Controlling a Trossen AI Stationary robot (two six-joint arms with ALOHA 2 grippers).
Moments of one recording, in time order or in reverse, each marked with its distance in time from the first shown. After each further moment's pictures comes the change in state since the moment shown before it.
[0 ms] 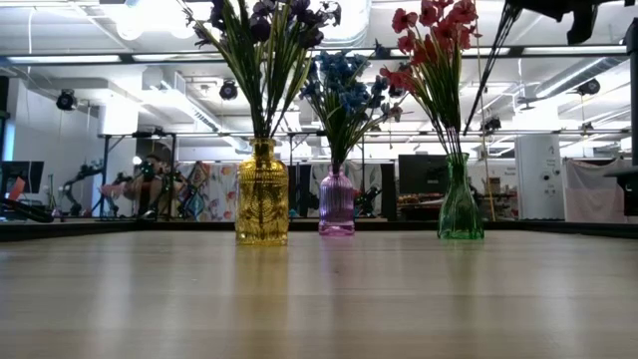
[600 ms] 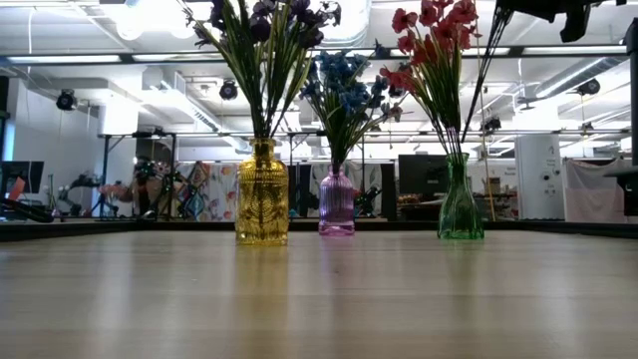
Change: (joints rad) left arm 0.003 0.006 0.000 -0.003 0.000 -0.012; right arm 0.000 0.101 0.000 0.061 0.023 -0.036
